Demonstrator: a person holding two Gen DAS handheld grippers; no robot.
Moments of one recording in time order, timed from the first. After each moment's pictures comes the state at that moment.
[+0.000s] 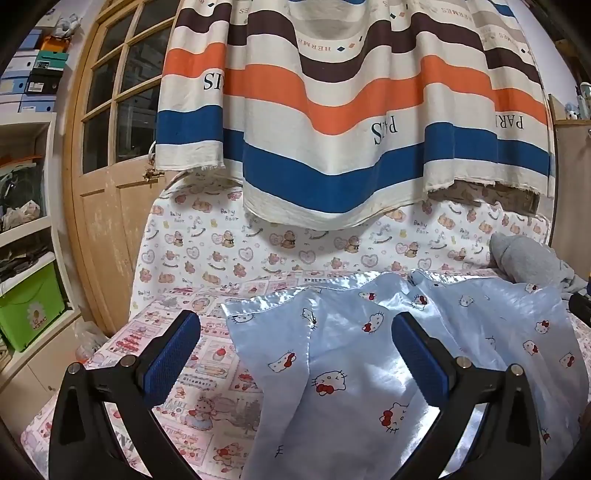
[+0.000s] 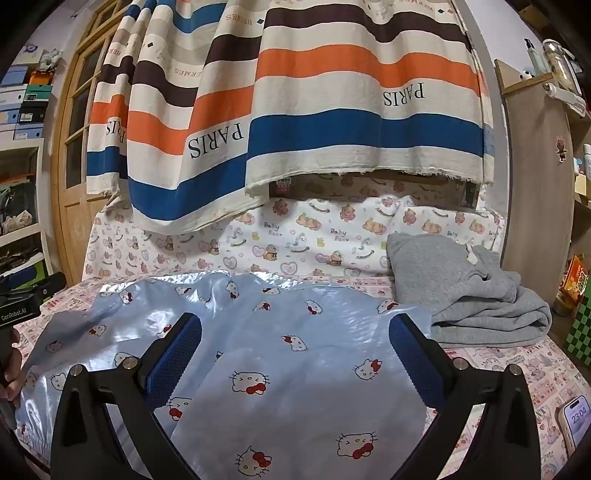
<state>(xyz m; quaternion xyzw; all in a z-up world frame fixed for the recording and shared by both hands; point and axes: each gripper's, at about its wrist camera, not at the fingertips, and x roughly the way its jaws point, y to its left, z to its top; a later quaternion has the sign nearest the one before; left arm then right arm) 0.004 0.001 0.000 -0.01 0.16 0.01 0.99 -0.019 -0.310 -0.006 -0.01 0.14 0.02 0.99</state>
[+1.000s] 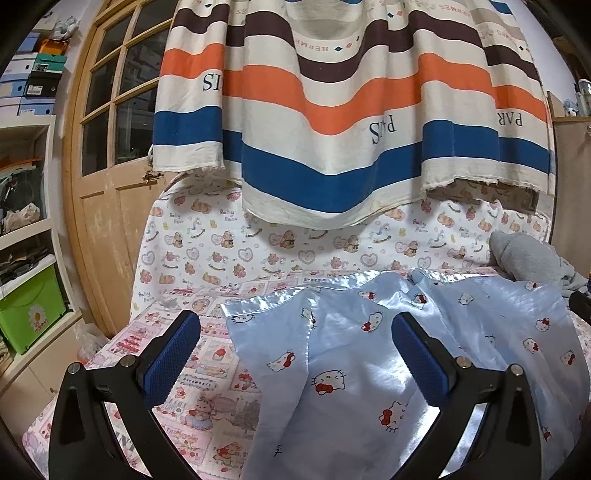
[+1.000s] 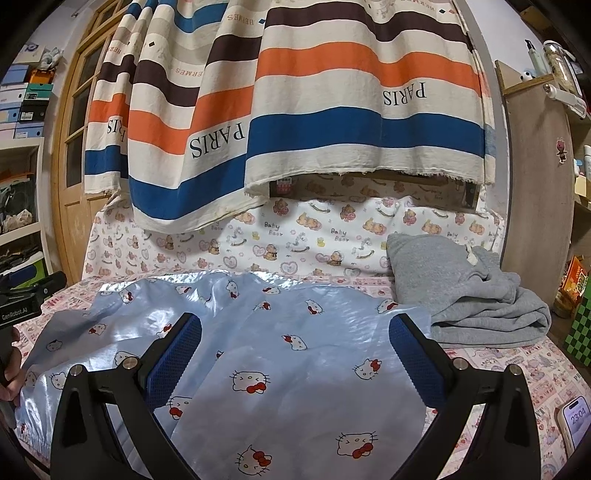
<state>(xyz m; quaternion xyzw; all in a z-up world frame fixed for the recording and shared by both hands) 0.004 -0.001 0.000 0.00 0.16 0.01 0.99 -0.020 -0.311 -0.007 -0.01 0.14 0.02 0.99</state>
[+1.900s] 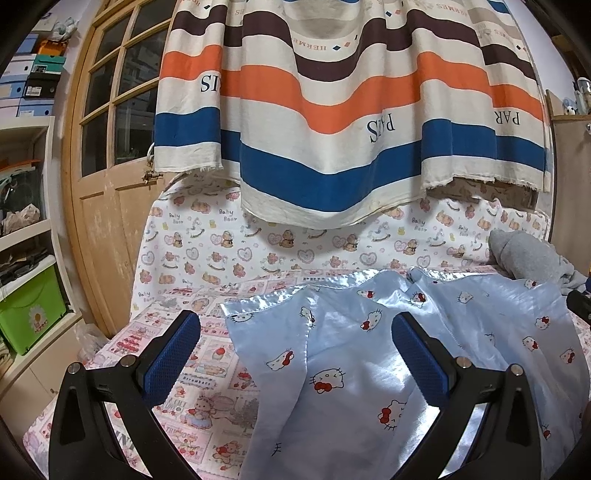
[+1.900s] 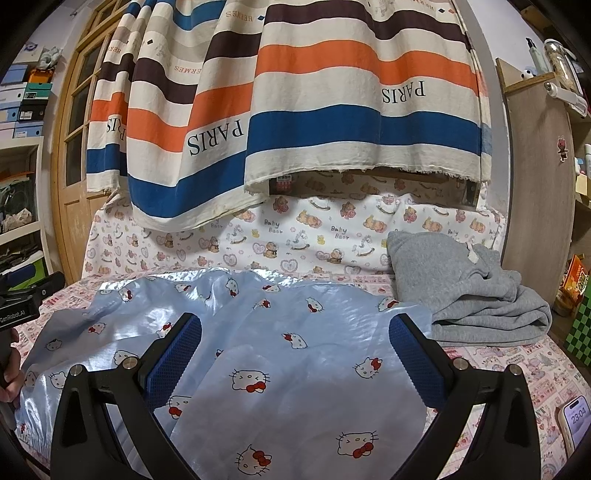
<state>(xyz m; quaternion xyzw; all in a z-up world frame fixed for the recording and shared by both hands) 0.000 -0.001 0.000 0.00 0.16 0.01 0.99 -0.019 -0.311 -0.009 -0.01 0.14 0.02 0.99</state>
